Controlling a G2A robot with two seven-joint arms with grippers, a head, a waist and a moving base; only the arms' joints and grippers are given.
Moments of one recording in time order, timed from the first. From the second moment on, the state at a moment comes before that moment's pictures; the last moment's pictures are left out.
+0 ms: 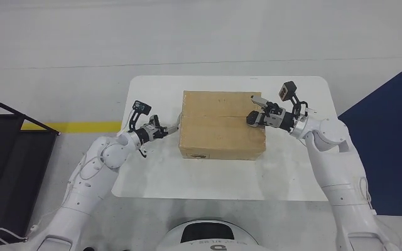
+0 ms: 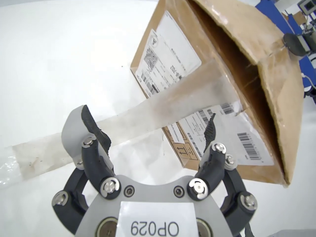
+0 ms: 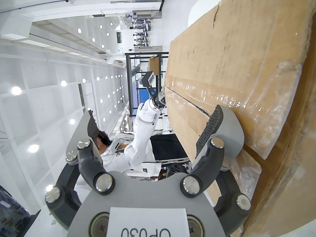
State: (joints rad) left arm 1.24 -1.11 -1.19 -1.29 0.67 -0.51 -0.43; right arm -1.25 -1.11 1.45 -1.44 0.37 0.03 1.03
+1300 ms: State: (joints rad) left arm 1.21 -1.13 -1.16 -1.23 0.64 -0.59 -0.22; right arm -1.24 -1.11 1.43 -1.46 0.36 0.13 0.91
